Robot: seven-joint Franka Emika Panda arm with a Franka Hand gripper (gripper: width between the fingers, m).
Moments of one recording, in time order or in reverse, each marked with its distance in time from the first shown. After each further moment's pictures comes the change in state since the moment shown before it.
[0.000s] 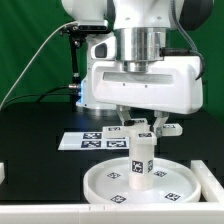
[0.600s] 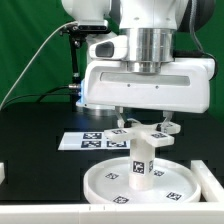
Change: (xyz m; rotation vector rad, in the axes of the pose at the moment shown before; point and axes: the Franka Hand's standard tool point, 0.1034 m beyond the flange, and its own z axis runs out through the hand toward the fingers) arm -0.001 -0.003 0.000 -0.022 0.028 -0.443
